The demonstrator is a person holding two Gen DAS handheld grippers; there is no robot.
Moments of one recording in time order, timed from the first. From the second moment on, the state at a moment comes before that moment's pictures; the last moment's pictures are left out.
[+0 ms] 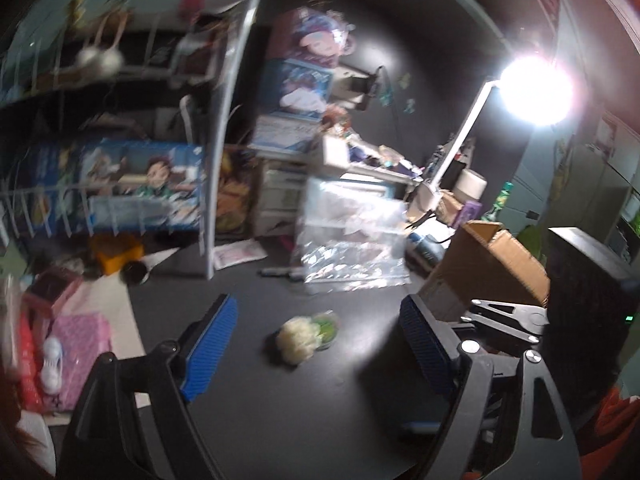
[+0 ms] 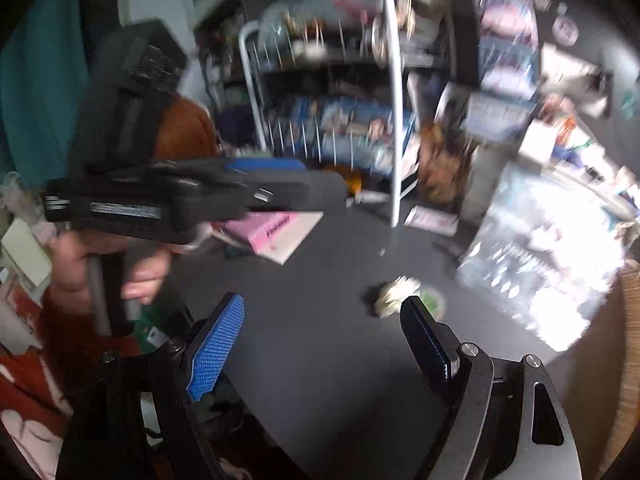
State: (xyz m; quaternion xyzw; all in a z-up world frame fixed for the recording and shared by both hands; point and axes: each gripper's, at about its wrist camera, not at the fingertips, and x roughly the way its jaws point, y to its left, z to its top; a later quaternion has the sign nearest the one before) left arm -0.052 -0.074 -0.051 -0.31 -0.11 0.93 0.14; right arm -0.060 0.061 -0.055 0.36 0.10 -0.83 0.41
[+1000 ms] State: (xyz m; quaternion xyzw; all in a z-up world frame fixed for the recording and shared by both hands) left arm -0.076 -0.134 -0.112 -0.36 -0.15 0.91 0.13; right arm -0.165 0.010 -0.151 0.44 0.15 -0.83 0.33
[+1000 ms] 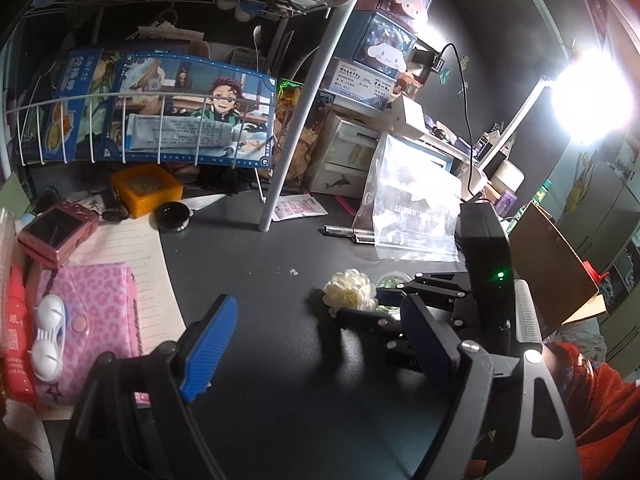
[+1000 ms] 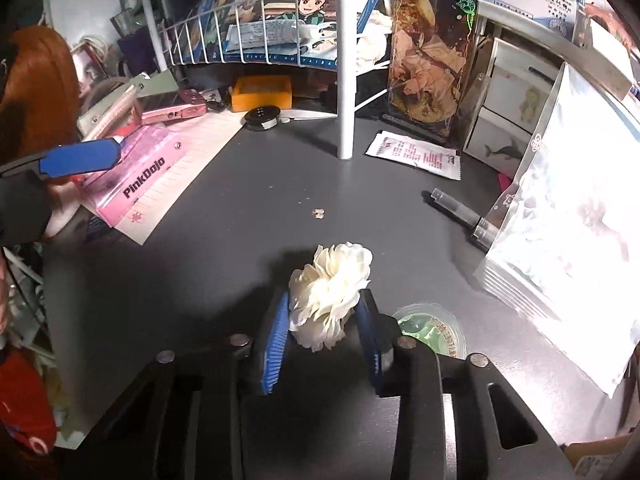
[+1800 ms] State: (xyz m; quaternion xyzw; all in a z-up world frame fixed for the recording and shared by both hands) left arm -0.047 -0.025 -0.027 -0.32 -0.13 0.88 0.32; right arm -0.024 0.094 -0.006 0.28 0.11 -0.87 0.39
